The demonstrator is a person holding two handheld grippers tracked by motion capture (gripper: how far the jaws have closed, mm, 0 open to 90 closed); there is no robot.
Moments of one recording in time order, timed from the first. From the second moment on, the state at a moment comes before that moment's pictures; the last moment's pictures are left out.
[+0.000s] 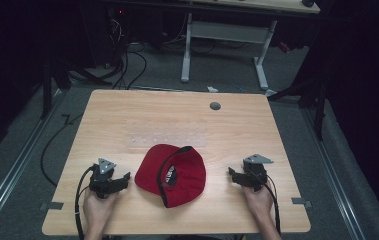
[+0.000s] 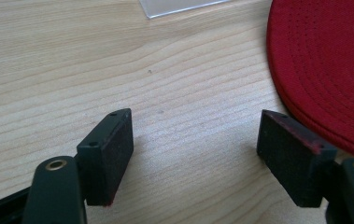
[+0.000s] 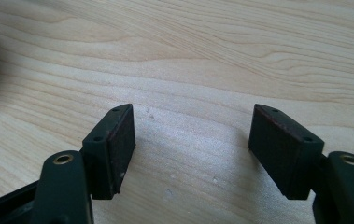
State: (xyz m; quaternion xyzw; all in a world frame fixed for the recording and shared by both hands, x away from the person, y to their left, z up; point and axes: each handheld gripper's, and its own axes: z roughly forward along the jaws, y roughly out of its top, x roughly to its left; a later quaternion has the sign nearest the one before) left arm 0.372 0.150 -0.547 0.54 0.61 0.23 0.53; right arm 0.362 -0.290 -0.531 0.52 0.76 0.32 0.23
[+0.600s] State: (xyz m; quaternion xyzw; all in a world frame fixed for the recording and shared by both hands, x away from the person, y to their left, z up) left arm 0.371 0.149 -0.548 0.55 0.61 0.23 0.53; right arm 0.363 -0.291 -0.531 0.52 0.76 0.32 0.23
